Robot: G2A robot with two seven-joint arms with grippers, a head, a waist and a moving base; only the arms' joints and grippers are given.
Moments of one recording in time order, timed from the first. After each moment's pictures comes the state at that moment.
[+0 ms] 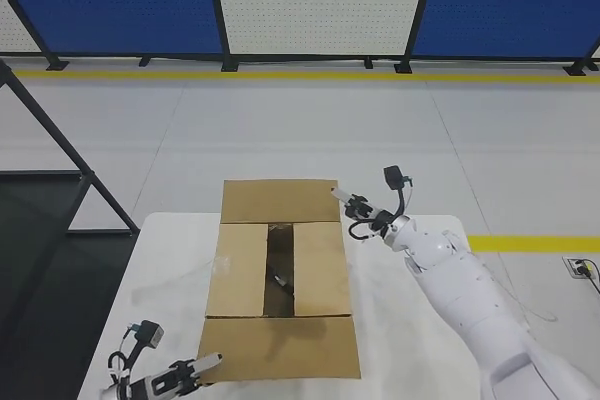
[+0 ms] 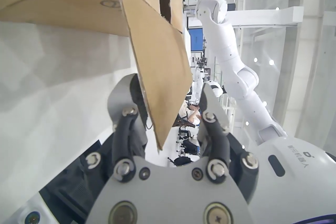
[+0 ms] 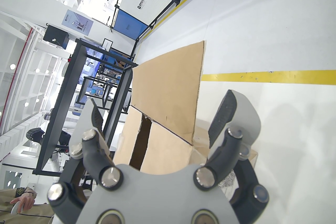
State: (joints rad) left arm 1.55 -1.05 -1.71 -1.77 -0.32 -0.20 -1.06; right arm -0.13 -1.47 0.70 -0.25 0.22 -0.62 0.41
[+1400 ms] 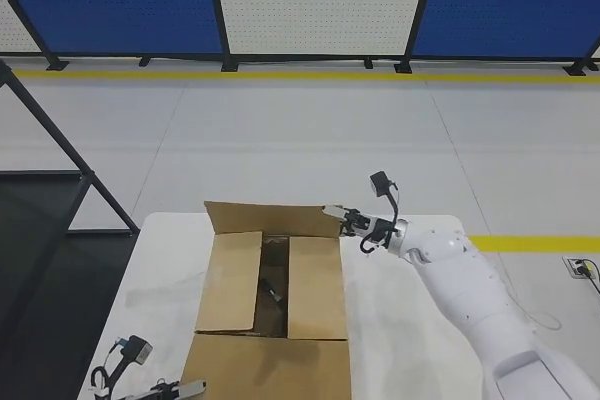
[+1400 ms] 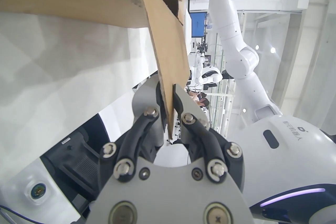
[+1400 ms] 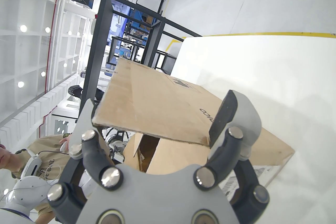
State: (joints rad) left arm 1.62 -1.00 -1.79 -1.78 -0.40 -0.23 -1.20; right arm -0.12 -1.48 0.84 -0.23 0.37 -0.72 0.91
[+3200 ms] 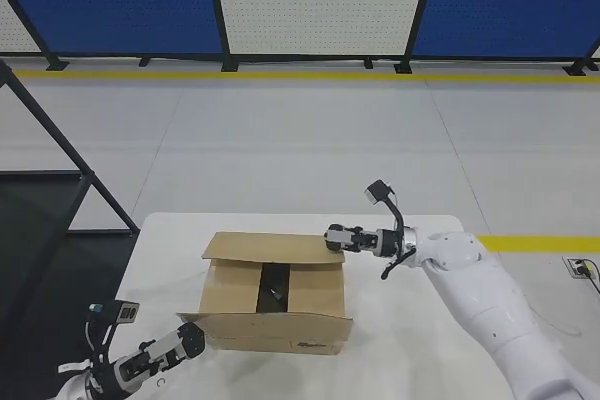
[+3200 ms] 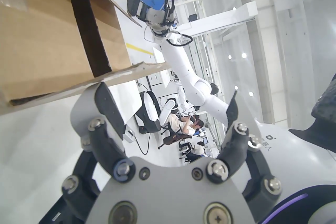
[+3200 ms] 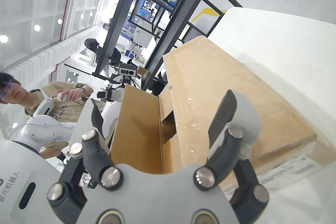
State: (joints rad) left arm 1.53 -1.00 -1.75 -1.84 -0.53 -0.36 -0.98; right arm -0.26 -1.31 0.83 -0.63 0.49 -0.73 1.09
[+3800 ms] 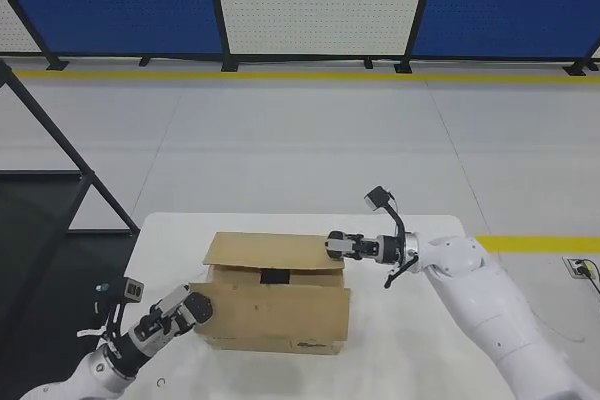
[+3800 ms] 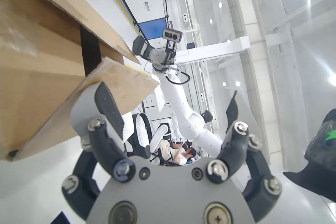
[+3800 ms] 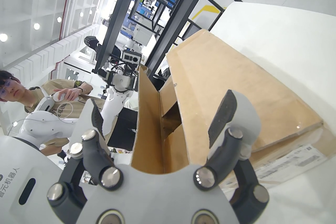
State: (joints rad) left arm 1.41 -1.02 -1.64 -1.84 -0.51 -0.19 -0.71; right arm -0.33 -1.27 0.87 -0.77 0.43 -0.69 1.13
